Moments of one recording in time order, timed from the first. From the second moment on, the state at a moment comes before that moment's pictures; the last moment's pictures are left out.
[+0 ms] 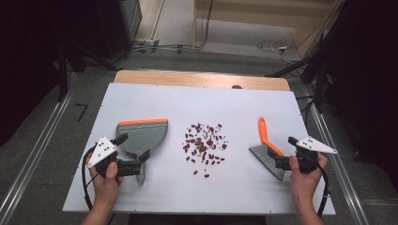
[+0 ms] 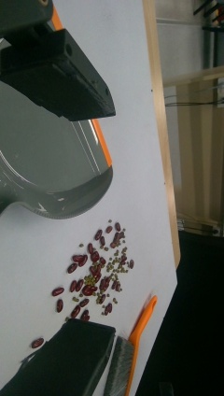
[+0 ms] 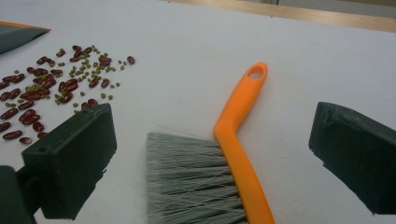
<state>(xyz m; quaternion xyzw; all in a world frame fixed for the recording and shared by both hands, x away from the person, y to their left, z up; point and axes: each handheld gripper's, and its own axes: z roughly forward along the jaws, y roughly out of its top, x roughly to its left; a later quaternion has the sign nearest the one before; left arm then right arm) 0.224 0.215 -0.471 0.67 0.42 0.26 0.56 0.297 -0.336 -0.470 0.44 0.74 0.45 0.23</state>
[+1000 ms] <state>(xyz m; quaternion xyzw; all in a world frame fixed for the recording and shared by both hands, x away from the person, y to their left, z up) 0.225 0.207 -0.467 0.68 0.40 0.26 0.55 0.373 -0.316 -0.434 0.49 0.76 0.38 0.19</state>
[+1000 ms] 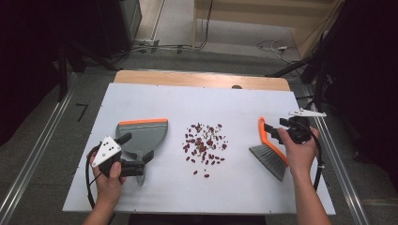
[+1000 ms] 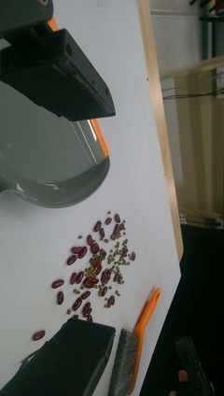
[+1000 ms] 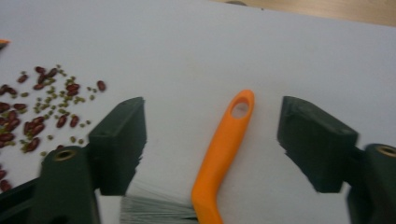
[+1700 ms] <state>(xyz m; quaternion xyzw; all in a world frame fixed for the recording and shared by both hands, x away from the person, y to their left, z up) 0.227 0.204 -0.470 0.69 0.40 0.26 0.55 0.395 -0.297 -0.476 0.56 0.78 0.25 0.12</state>
